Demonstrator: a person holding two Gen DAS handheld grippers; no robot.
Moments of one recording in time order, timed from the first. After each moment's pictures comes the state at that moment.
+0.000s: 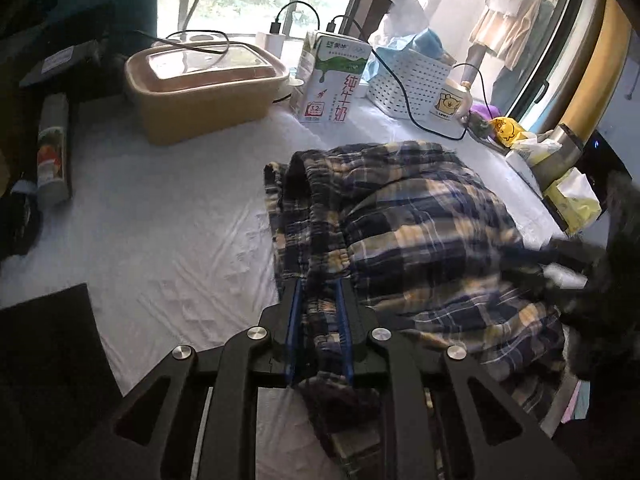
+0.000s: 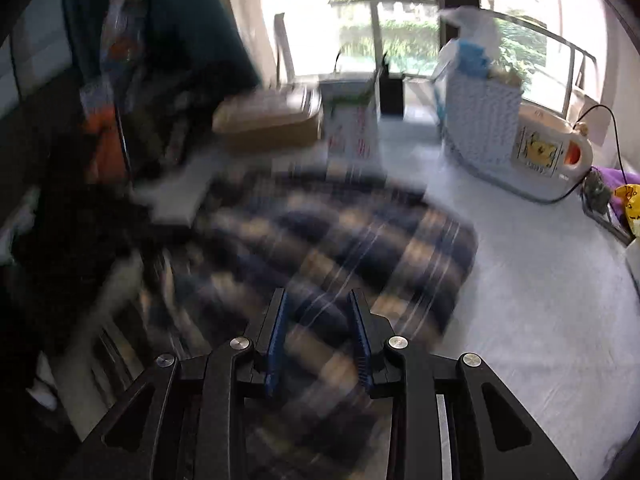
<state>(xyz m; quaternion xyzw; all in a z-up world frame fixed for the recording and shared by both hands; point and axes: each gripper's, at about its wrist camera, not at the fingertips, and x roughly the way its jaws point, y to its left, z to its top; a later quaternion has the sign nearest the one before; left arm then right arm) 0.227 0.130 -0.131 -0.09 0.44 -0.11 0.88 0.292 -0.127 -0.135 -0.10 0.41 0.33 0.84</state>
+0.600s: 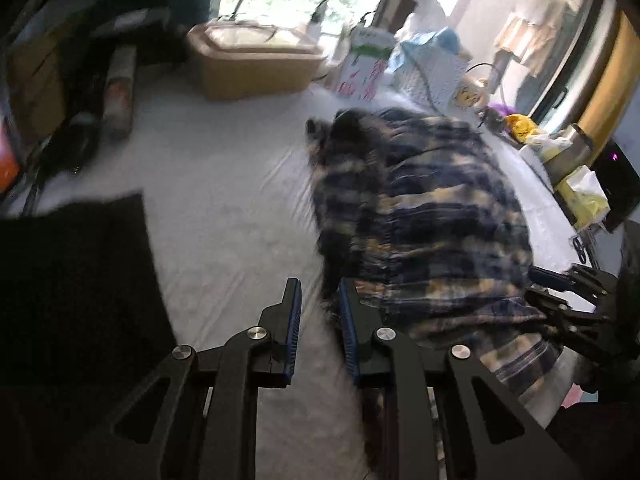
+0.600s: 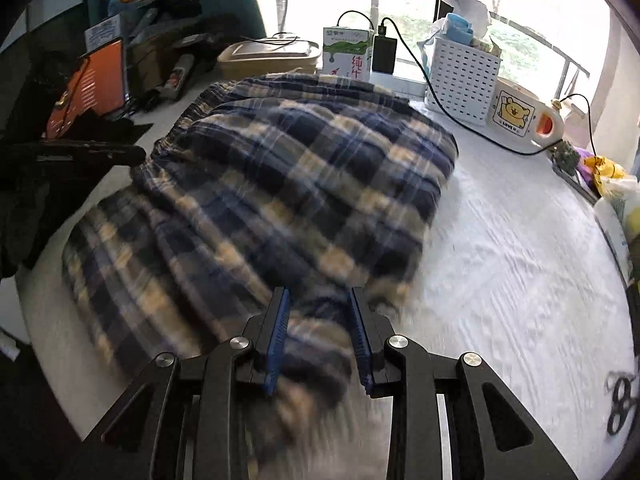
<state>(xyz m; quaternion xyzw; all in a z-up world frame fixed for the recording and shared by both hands) 0.172 0.141 -0.135 -0.11 0.46 -0.06 0.88 0.227 -0.164 -0.159 -0.16 0.42 0.31 0.84</state>
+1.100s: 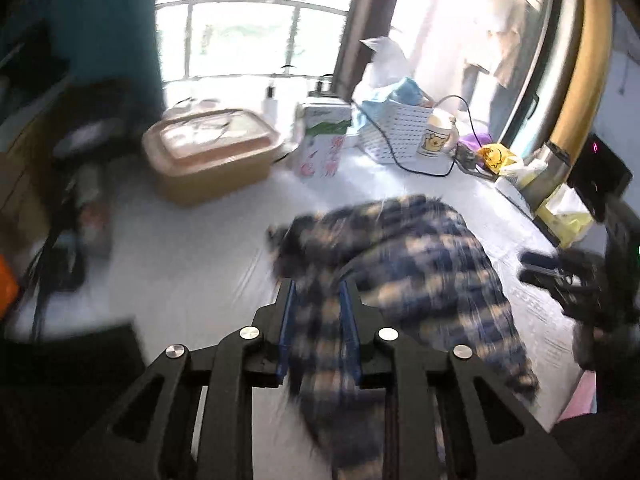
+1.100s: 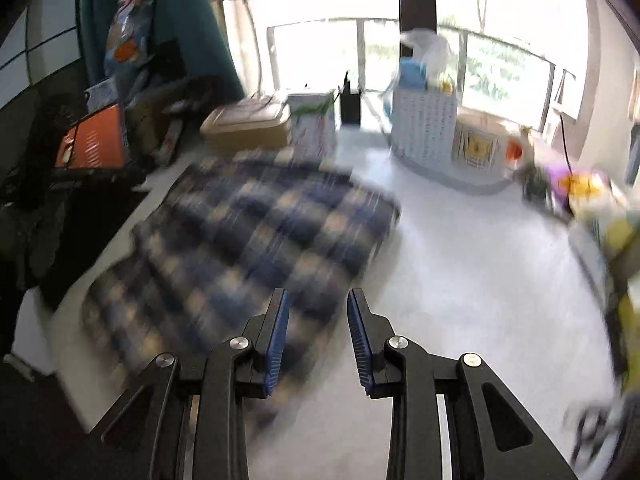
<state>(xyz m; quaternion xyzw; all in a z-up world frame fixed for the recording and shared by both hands) 0.223 0.115 -0.077 -0.06 0.39 -0.10 0.91 0.273 -0.205 -0.109 -0.10 0.36 0.32 0.87</state>
